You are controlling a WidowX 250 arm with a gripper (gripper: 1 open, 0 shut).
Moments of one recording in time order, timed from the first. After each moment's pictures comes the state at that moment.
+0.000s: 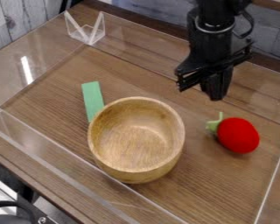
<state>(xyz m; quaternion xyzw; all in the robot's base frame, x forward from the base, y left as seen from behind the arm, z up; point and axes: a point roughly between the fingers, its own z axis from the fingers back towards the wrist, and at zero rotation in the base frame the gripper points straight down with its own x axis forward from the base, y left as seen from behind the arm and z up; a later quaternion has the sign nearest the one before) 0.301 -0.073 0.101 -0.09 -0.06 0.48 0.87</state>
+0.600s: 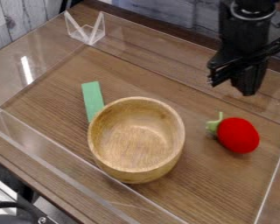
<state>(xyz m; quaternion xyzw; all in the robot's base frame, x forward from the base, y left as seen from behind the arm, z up) 0.302 -0.111 0.124 -0.10 -0.05 0.49 0.87</state>
